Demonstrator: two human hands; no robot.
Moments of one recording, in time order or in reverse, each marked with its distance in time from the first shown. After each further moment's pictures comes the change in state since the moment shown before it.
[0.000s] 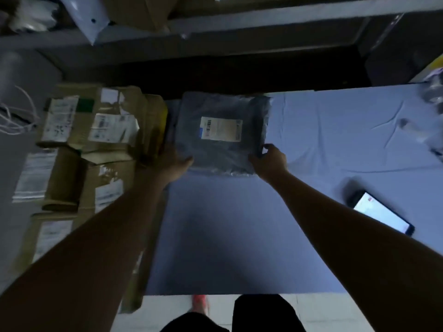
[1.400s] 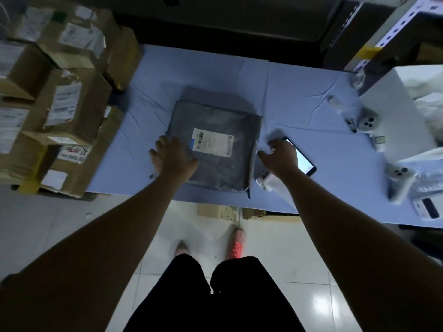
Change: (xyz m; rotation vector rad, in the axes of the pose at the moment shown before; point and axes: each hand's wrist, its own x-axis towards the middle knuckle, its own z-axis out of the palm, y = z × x) left_hand -0.248 0.044 0.190 0.452 0.336 -0.019; right_hand -0.125 0.203 -0.135 -0.328 0.137 -0.196
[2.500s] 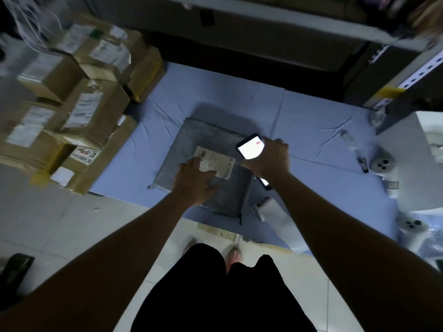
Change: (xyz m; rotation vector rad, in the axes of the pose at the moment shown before) left_hand -0.007 0.043 0.020 0.124 -0.117 0.368; right_hand 0.041 -0.053 -0.036 -0.236 -0.130 -0.250
